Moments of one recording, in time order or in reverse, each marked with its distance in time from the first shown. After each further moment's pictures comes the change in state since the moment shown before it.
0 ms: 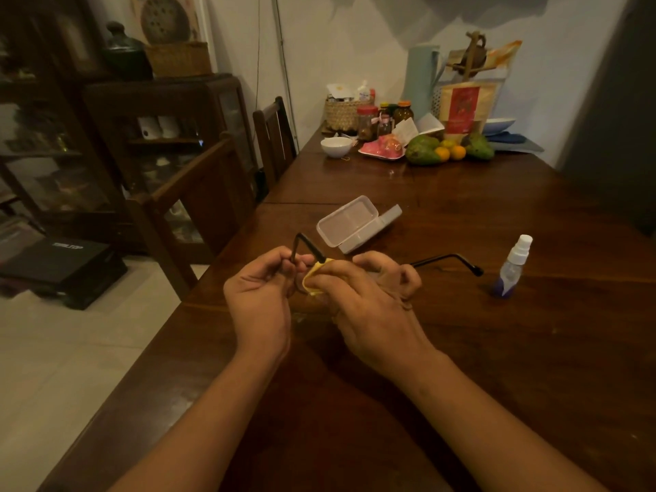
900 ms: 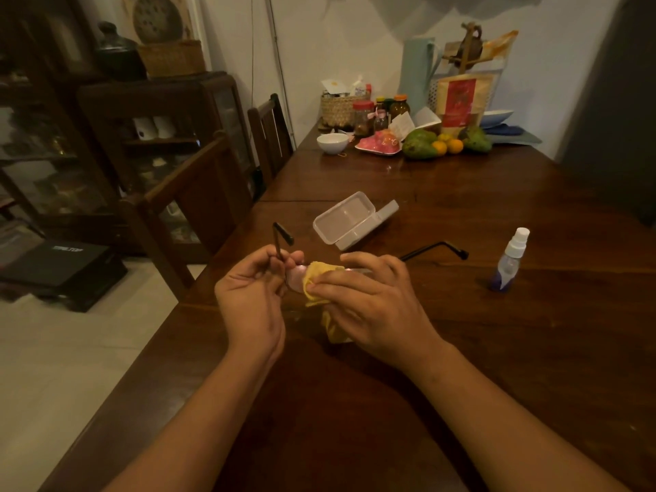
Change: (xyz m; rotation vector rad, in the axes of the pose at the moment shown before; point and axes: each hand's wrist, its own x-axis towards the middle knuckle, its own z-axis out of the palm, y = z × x) left_hand 0.001 0.005 -0.002 -0.083 -0.001 -0.082; right_hand -0.005 0.024 0.003 -0.011 0.070 -0.149
